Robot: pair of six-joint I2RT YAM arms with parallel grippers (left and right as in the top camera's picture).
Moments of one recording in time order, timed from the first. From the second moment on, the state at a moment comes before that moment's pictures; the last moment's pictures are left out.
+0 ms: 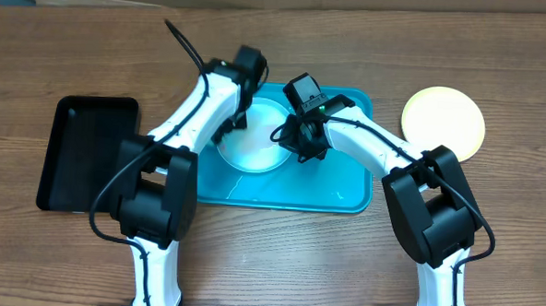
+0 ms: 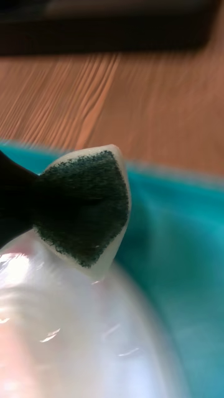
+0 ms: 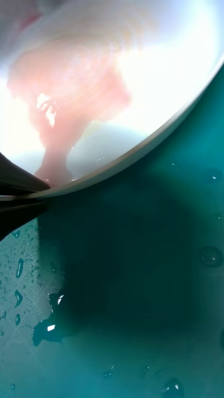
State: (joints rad) left arm -0.31 2.12 1.66 -1.07 -0.45 -0.50; right arm 0.56 2.13 1.51 -0.67 -0.13 0.88
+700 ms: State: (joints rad) left arm -0.30 2.11 1.50 -0.72 0.12 -0.39; right arm 0.56 2.13 1.51 -0.68 -0.12 0.88
